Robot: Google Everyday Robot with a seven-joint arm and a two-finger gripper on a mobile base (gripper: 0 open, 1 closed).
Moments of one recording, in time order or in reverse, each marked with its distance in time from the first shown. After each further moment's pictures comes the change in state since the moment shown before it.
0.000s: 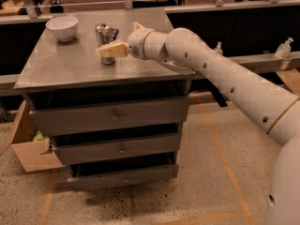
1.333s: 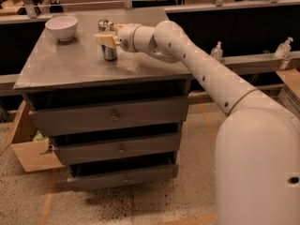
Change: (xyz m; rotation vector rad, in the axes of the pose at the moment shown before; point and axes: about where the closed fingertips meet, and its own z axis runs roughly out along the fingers) arm 0.009 -0.016 0.067 -0.115 -0.013 0.034
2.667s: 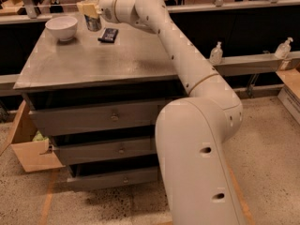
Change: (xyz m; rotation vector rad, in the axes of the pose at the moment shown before) arm -0.089 -0.023 0.064 -0.019 -0.073 -0.058
